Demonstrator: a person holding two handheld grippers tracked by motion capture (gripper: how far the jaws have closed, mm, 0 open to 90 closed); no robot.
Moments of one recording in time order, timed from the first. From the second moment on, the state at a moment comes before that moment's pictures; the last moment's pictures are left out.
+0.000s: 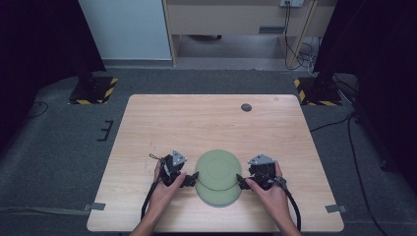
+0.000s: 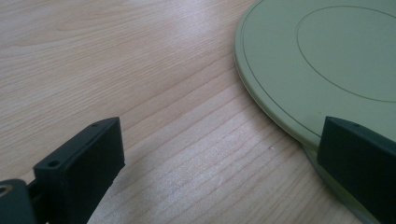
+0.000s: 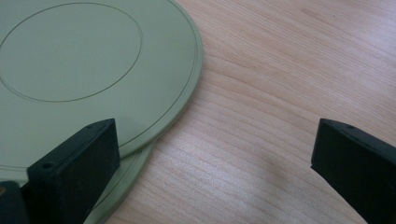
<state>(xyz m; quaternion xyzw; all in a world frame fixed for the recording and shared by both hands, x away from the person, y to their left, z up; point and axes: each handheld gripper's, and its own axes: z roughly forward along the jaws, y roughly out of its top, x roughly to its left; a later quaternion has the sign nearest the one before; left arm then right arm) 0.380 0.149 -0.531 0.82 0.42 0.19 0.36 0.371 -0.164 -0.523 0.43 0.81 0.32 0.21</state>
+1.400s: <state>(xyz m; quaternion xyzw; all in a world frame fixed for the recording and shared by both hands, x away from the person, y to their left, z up) 0.372 0.146 -0.530 0.81 0.42 0.19 0.36 0.361 -0.159 -0.522 0.42 0.81 0.33 0.22</state>
